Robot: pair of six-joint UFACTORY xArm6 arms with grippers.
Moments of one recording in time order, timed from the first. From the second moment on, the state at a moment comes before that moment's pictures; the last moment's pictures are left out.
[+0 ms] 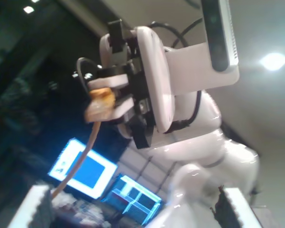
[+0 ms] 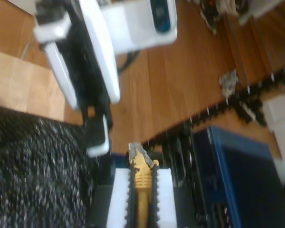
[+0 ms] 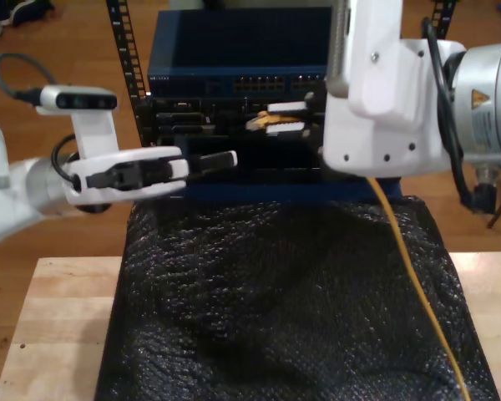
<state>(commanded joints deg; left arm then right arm) 16.2 4.2 -52.6 -83.7 127.5 -269.4 26.9 -41.7 -41.0 43.3 34.6 -96.9</state>
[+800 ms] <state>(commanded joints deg) 16.3 -1.5 -65.4 -44.3 100.6 -261.7 8.2 -37.2 -40.5 41.9 47.3 -93.3</state>
